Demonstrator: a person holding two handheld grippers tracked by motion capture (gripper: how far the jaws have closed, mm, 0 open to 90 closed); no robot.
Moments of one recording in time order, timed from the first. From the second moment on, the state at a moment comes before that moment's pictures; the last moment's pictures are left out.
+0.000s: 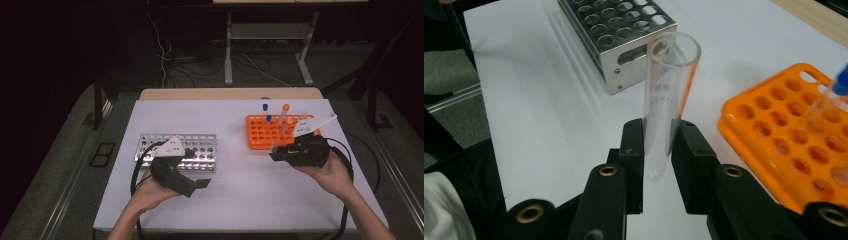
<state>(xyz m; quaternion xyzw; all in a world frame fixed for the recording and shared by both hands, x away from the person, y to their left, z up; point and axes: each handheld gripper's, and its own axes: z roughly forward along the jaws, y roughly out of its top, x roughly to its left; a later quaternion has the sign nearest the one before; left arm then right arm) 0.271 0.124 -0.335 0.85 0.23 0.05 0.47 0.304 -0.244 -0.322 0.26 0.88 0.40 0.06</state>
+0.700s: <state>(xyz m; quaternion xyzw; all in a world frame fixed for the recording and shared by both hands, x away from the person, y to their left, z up) 0.303 0.073 -0.300 0.90 0.17 0.04 0.41 0.302 -0.190 -0.329 0.20 0.90 0.39 0.03</state>
